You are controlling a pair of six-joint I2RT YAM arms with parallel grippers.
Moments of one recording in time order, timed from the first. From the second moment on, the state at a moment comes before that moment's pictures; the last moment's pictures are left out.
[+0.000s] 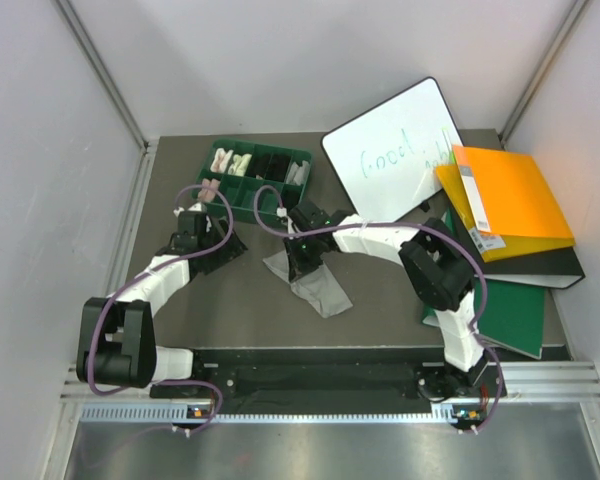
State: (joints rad) left arm -0.09 1.33 0.66 -0.16 0.13 -0.60; right arm 0.85 2.06 1.46 -0.48 -0.30 0.44
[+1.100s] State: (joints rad) left arm -0.09 1.30 0.66 -0.26 0.08 -0.60; right arm 0.67 1.97 1.34 -0.45 -0.36 0.37
